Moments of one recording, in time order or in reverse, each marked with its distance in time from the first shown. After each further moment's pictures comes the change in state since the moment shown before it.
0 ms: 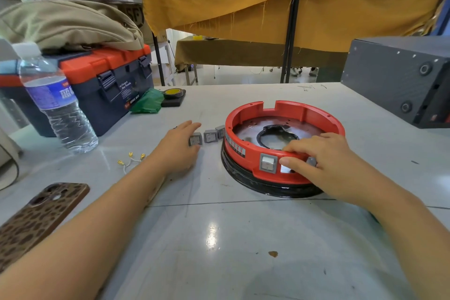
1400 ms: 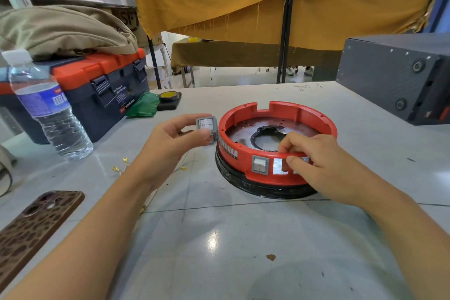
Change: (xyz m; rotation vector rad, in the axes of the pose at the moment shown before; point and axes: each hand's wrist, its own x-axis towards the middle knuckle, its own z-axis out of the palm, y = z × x) left_hand -0.041 0.030 -0.023 -1.188 0.035 0.196; right_hand -0.001 0.000 0.001 0.255 -0.026 0.033
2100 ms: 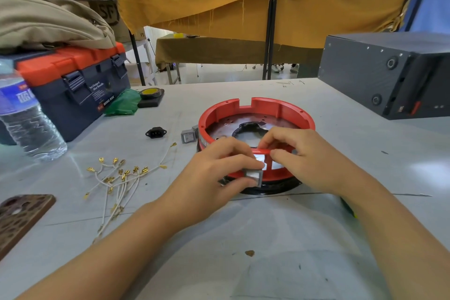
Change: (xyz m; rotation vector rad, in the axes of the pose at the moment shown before) left_hand -0.027 -0.009 0.072 0.856 -0.241 0.711; right_hand 0.000 -0.004 -0.007 0.102 0.061 -0.012
